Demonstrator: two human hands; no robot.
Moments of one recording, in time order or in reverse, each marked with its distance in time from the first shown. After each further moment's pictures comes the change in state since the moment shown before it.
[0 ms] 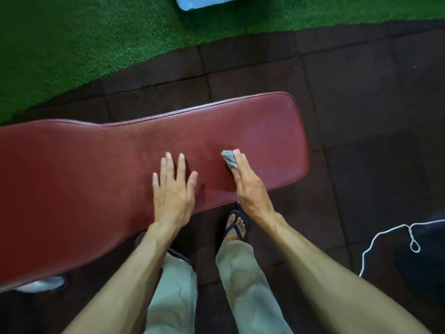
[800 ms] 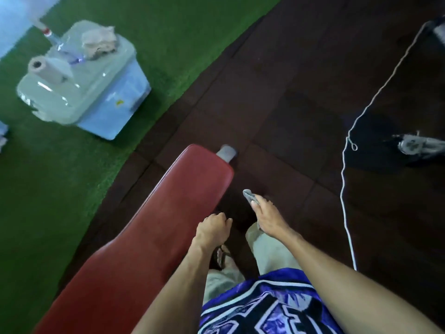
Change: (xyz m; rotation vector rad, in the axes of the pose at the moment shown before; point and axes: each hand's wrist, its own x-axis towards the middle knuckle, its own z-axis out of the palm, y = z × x) left_hand -0.129 0.191 -0.141 0.444 -0.651 0.519; right_hand -0.231 -0.066 -0.138 0.246 0.314 0.649
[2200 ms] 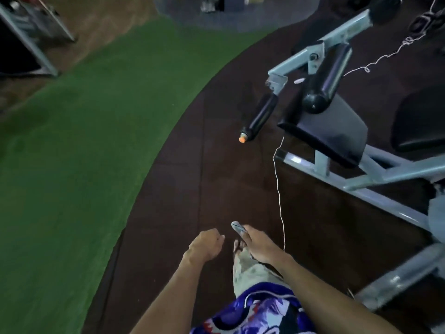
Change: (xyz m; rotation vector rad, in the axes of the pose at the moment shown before) left_hand 0.662 0.985 -0.558 0.295 -0.117 0.417; right_hand 0.613 0.060 -1.019 0.298 0.279 0.160
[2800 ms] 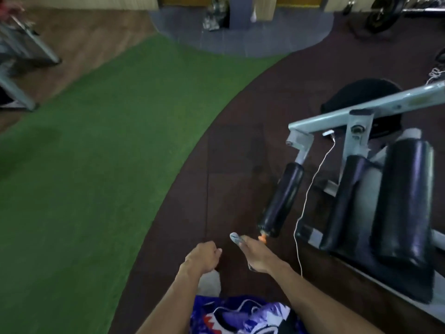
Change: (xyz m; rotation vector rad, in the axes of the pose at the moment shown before) left_hand 0.399 0.117 -0.396 0.048 -0.089 -0.014; right_hand 0.453 -0.207 -0.299 -0.008 -0.061 0.099
